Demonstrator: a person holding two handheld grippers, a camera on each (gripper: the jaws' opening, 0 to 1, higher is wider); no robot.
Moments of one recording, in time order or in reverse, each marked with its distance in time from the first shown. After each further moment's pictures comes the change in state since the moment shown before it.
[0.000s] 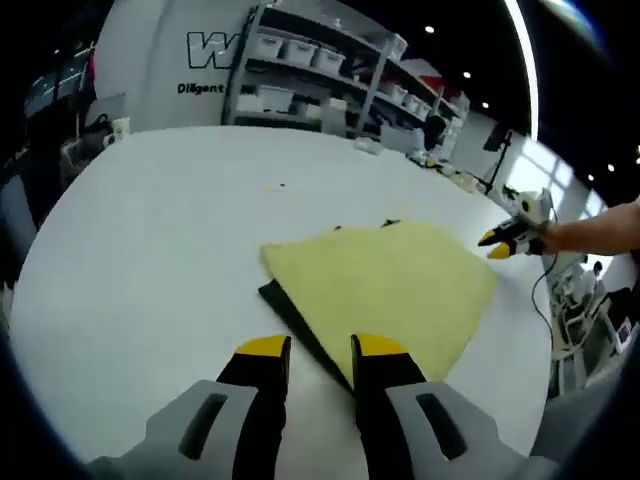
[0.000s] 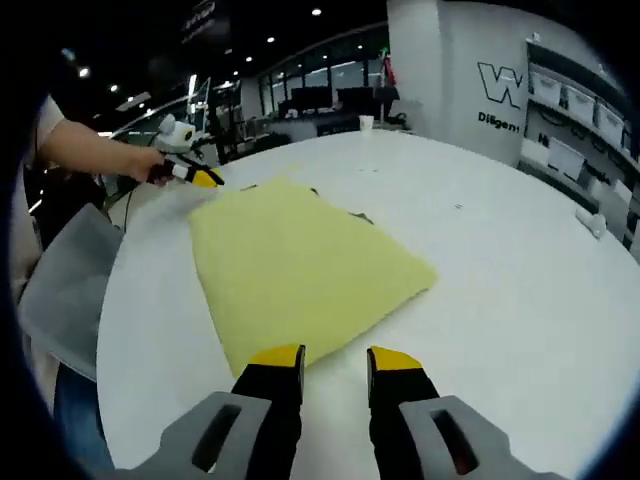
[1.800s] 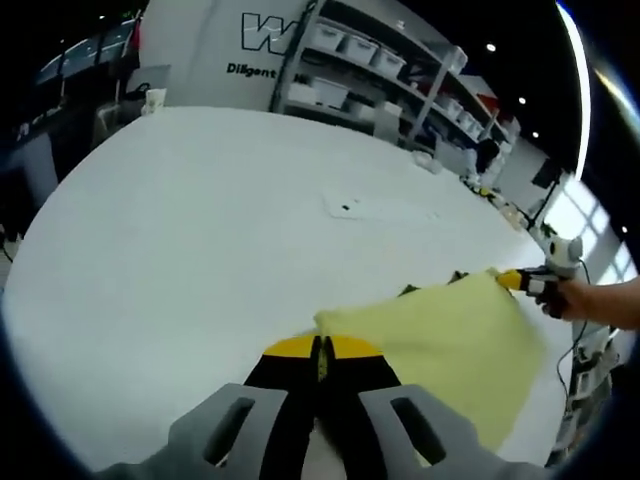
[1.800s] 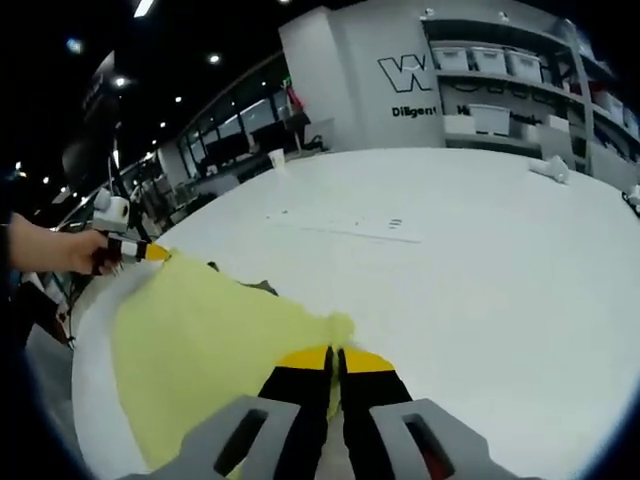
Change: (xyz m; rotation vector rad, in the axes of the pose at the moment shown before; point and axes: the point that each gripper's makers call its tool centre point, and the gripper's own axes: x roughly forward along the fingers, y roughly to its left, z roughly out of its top) left arm 0.057 0.050 0.031 -0.184 0.032 0.162; right arm 0.081 -0.063 0.044 0.257 -0.096 -0.170
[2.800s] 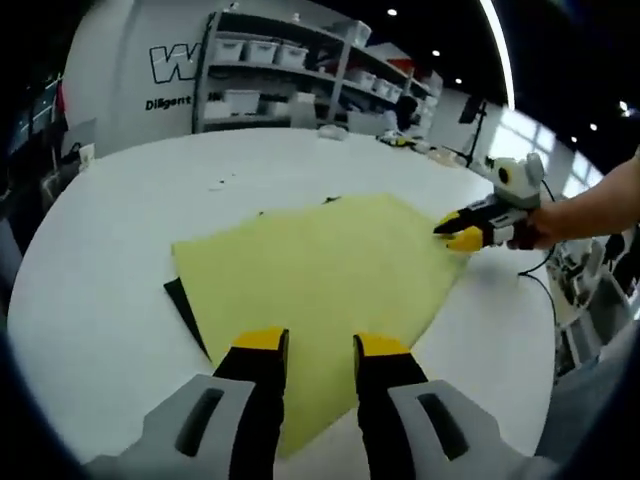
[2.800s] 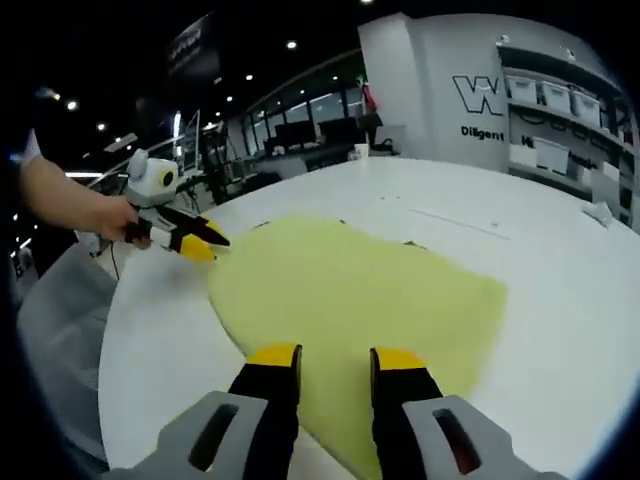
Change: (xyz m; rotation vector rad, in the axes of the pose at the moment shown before) left arm -0.066 -0.107 -0.101 0.369 -0.016 -0.207; right arm -0.066 0.144 -0.059 -0.236 -0.034 0.209
